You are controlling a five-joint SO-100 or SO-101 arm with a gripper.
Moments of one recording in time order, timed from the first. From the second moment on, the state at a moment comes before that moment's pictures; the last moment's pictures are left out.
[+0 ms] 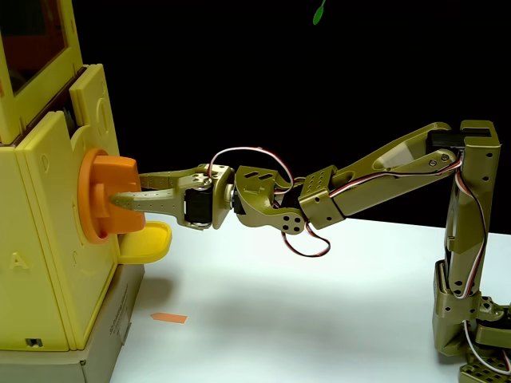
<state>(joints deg) 3.7 93.3 122.5 -37.1 -77.3</state>
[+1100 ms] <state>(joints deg) 1.5 92.9 122.5 -37.1 -83.1</state>
